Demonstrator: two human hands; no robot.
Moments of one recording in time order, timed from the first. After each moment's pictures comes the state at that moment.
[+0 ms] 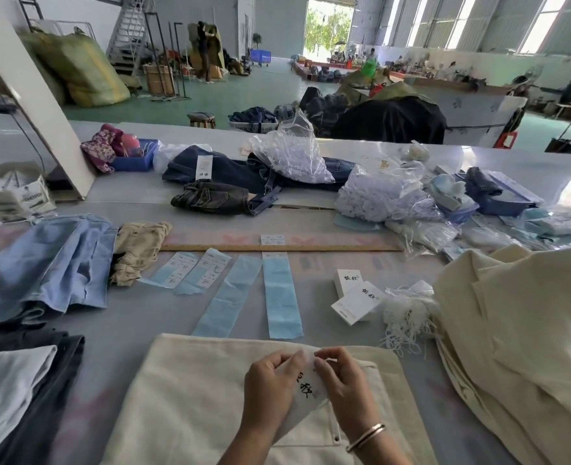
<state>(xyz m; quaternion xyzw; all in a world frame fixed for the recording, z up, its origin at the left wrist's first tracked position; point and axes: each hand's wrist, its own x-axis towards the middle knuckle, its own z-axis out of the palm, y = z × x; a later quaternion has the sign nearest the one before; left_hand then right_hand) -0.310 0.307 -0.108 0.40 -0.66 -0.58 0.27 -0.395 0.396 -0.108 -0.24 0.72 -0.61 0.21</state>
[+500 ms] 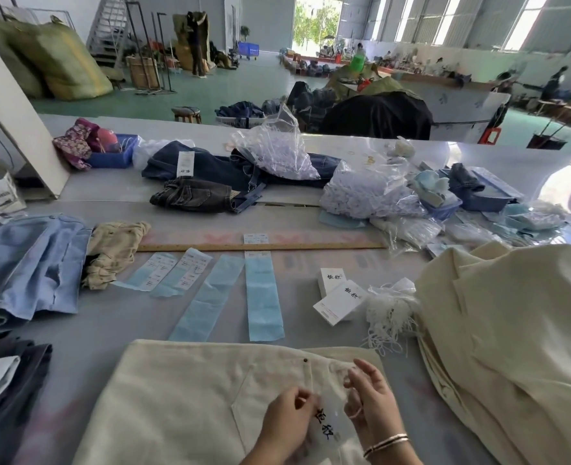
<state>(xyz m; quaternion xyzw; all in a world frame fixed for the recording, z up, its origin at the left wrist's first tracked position) -0.347 0.340 -0.166 0.37 -0.74 -0.56 0.04 -0.445 0.441 -0.128 0.08 0.54 -0.79 0.29</state>
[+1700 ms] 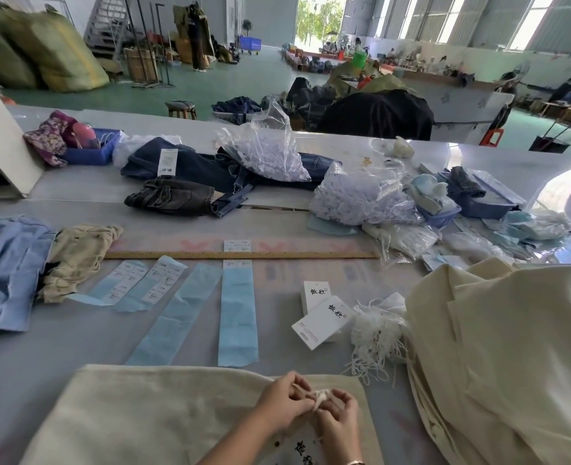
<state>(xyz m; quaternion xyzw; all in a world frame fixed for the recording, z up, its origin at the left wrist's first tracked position) -0.448 0.306 -0.198 0.27 -0.77 -0.58 -0.02 -0.497 0.424 -0.192 0.04 0.70 -0.66 0.27</state>
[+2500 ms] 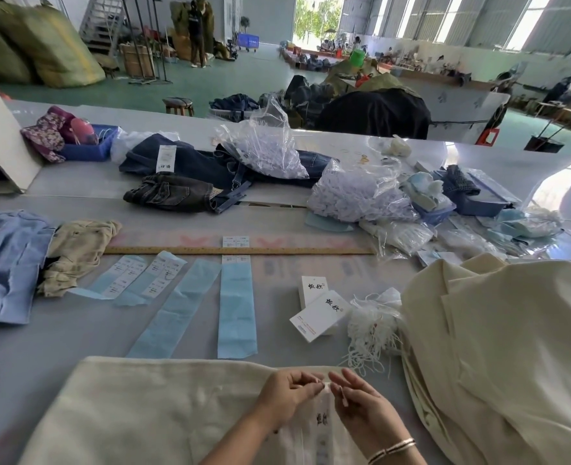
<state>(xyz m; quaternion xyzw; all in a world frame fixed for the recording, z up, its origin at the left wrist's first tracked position) -0.442 0.324 -0.177 0.25 -0.65 -0.71 0.07 -0.520 0.456 -0.132 0.15 0.46 -0.77 0.42</state>
